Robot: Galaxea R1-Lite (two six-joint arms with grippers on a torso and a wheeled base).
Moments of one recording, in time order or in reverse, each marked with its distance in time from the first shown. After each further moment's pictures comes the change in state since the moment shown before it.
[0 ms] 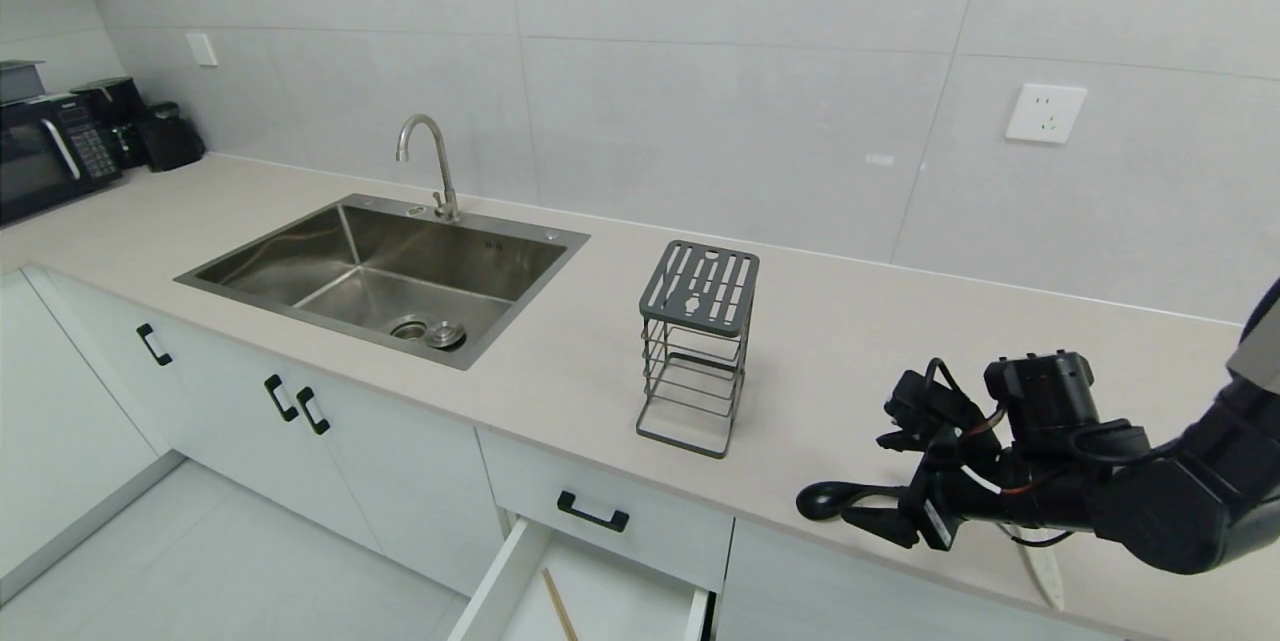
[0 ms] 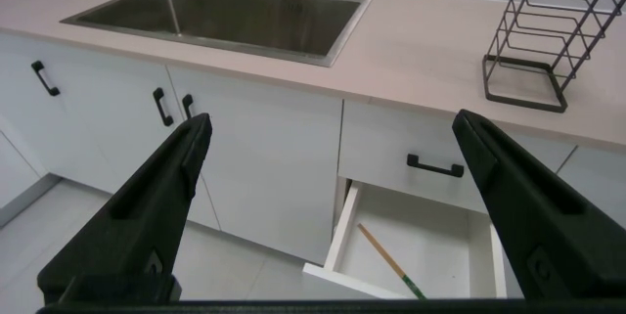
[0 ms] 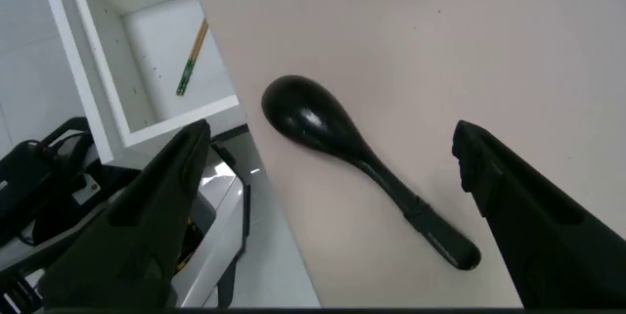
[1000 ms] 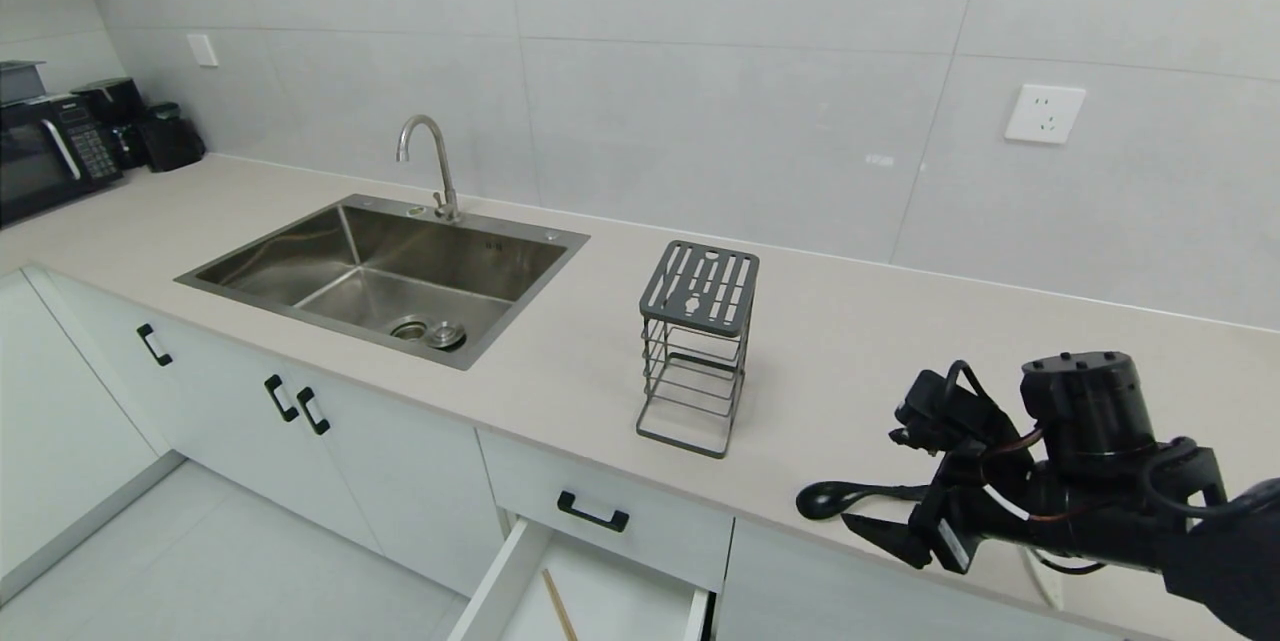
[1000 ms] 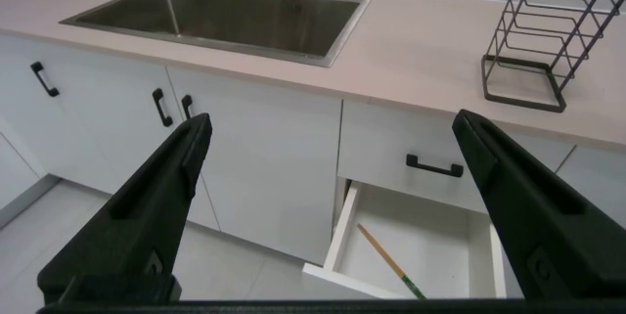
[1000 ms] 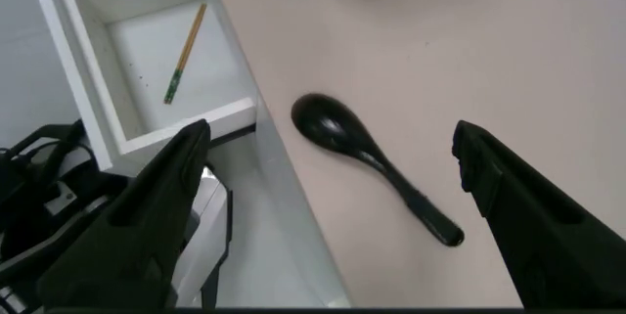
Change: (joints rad) left arm 0.000 0.000 0.000 0.000 0.000 0.000; right arm 0.136 -0.225 0.113 0.007 -0.158 0.067
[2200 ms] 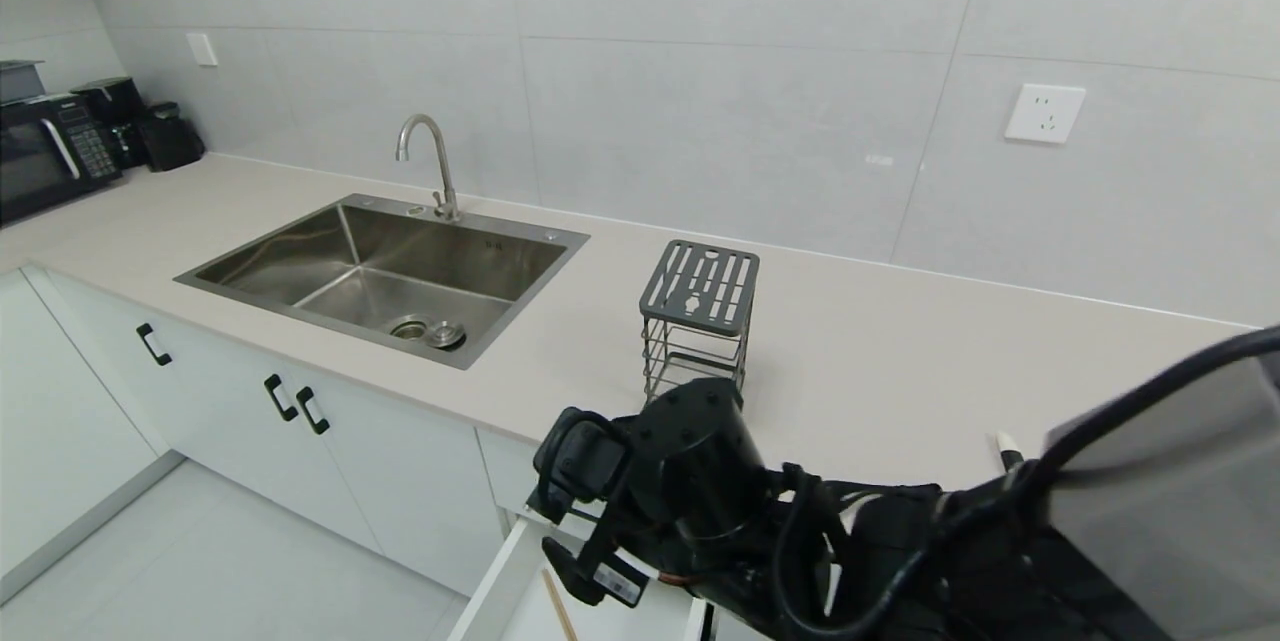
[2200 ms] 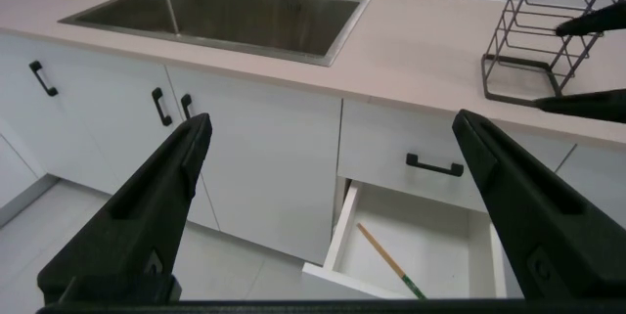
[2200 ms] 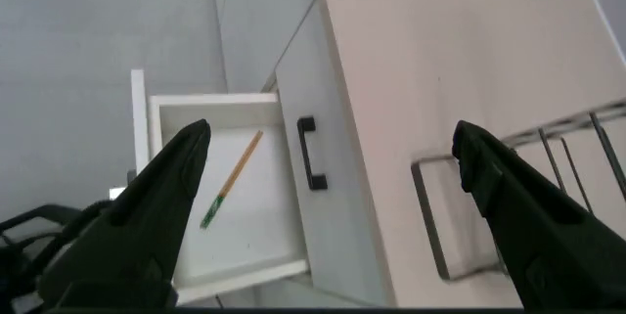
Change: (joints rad) left arm 0.000 0.000 0.000 0.000 0.000 0.000; right arm 0.685 0.282 -0.567 0.105 -0.434 0.114
